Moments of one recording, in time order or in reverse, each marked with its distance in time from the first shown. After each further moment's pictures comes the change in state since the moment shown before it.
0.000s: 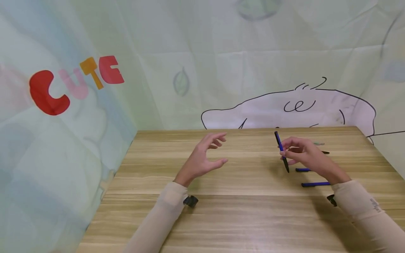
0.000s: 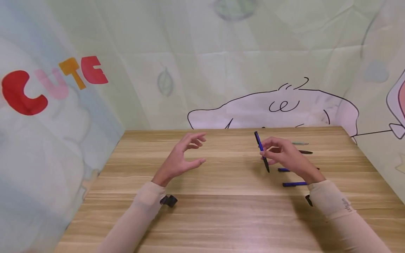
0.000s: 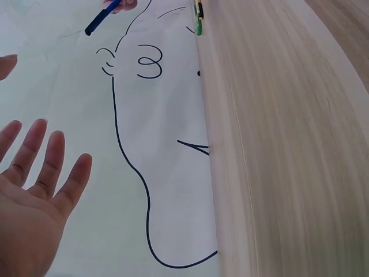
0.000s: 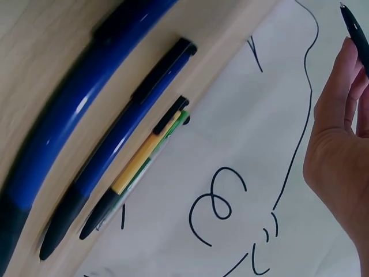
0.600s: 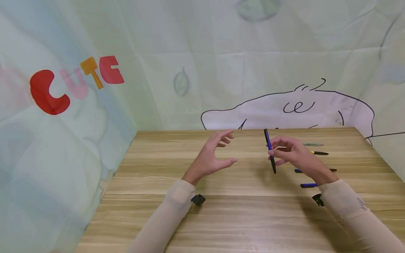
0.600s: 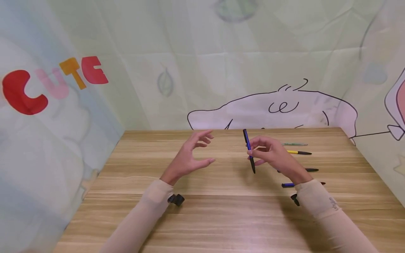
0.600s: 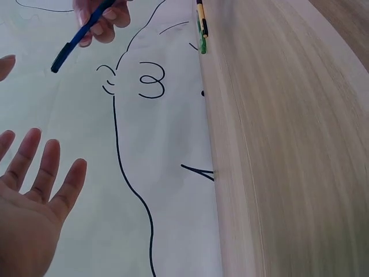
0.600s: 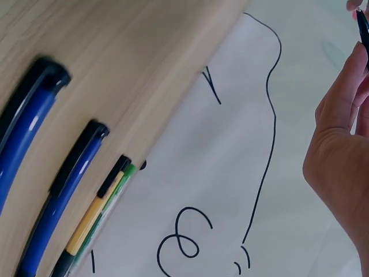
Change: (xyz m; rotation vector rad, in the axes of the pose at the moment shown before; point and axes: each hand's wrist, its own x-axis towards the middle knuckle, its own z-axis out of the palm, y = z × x) left_hand 0.015 0.004 0.018 -0.002 0.007 0.070; right_hand 0.013 -0.023 0.028 0.125 0.004 -0.008
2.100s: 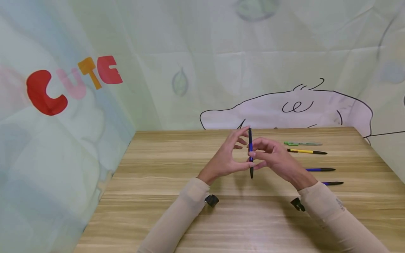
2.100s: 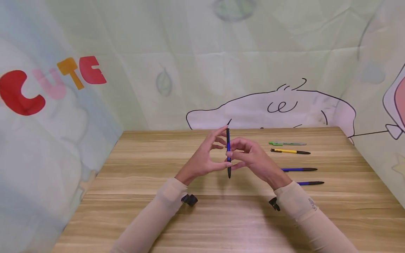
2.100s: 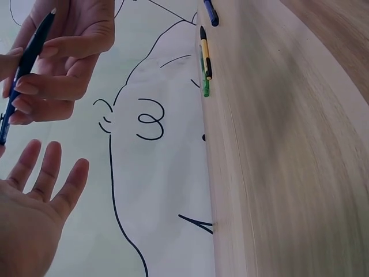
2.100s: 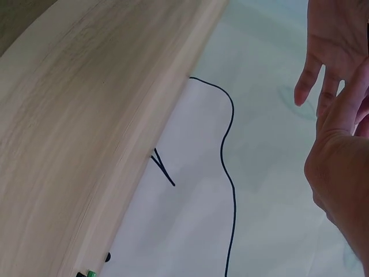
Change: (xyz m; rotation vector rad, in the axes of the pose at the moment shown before) left_hand 0.023 0.008 0.040 -0.070 -0.095 -0.014; right_hand 0.014 -0.020 0.055 0.340 -0.096 -0.046
